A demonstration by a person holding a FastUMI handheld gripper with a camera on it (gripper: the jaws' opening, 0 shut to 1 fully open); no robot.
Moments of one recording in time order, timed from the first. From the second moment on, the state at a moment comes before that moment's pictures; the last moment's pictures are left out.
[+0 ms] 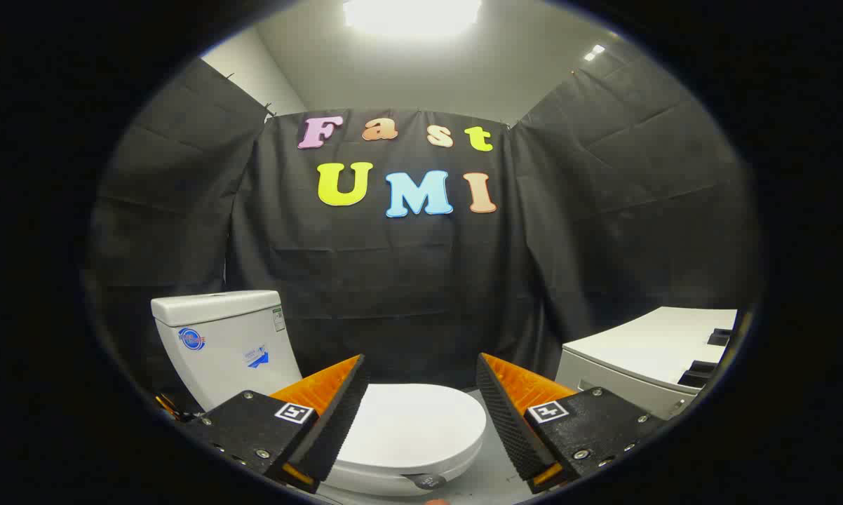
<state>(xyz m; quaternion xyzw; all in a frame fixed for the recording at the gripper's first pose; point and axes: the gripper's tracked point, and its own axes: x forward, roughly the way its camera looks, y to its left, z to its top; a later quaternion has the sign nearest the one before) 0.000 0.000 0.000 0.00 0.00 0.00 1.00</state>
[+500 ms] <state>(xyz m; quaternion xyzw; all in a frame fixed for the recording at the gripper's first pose) -0.001 0.000 -0.006 0.00 0.01 0.00 1.00</state>
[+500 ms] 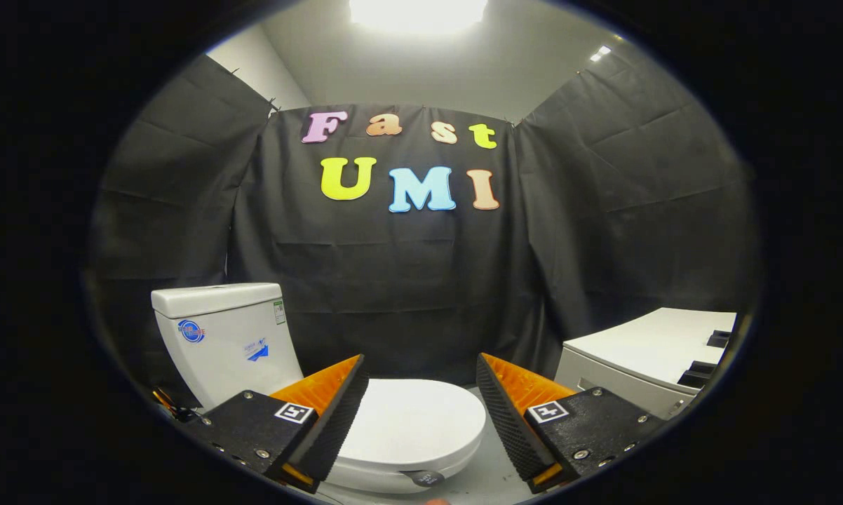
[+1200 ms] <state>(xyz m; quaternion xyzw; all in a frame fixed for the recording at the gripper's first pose) 0.004 0.001 -0.014 0.03 0.02 0.01 1.00</state>
